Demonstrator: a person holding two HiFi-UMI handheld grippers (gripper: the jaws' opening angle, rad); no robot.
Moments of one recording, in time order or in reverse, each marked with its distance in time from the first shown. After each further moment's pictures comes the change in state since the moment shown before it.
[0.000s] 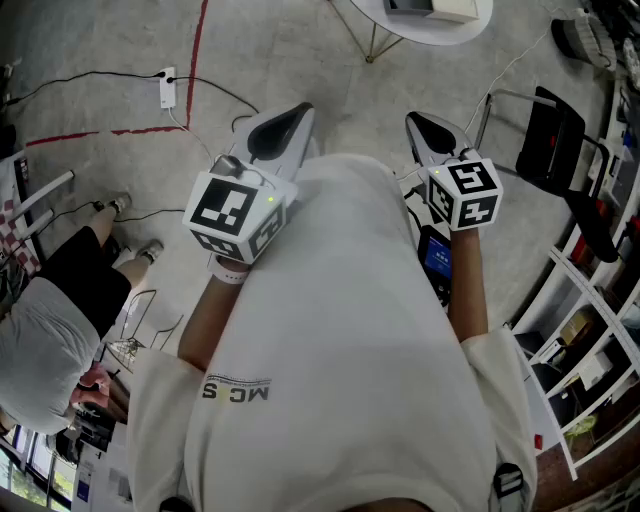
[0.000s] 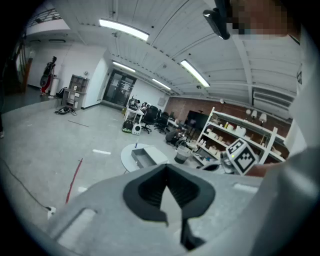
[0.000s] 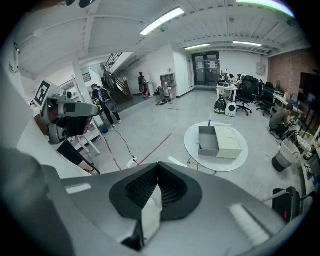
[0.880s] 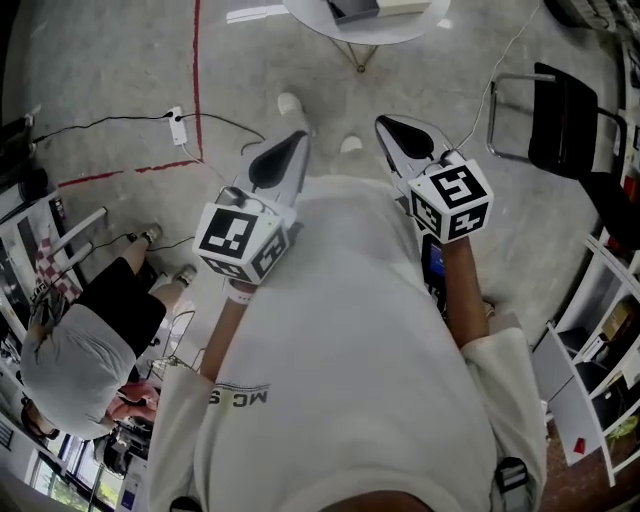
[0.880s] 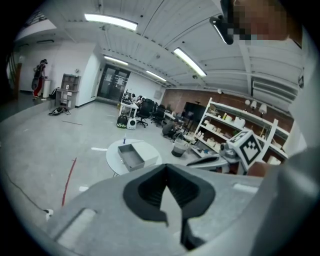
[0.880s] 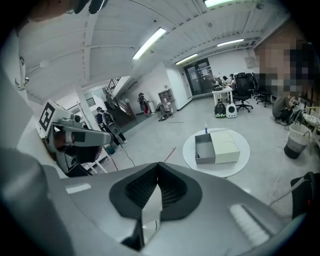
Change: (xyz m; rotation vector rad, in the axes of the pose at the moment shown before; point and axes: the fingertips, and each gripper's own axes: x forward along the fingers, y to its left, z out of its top) left arm 0.105 -0.109 -0.003 0.021 0.105 -0.015; right arm -0.068 -0.080 0.002 0.131 -0.172 0.109
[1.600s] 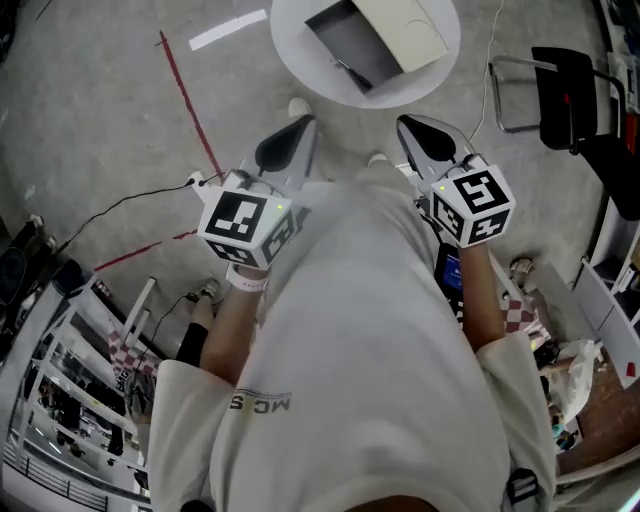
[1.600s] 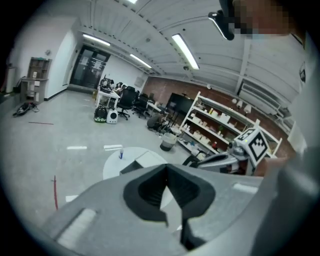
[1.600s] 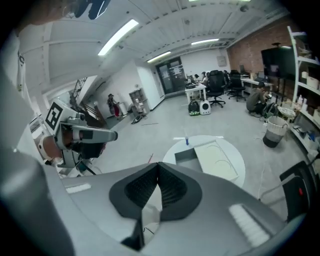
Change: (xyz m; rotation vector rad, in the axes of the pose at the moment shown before) left arm 0.181 0.252 0.181 0.070 0.145 -0.272; right arm 0.198 -0.130 0.186 0.192 0.014 -0.273
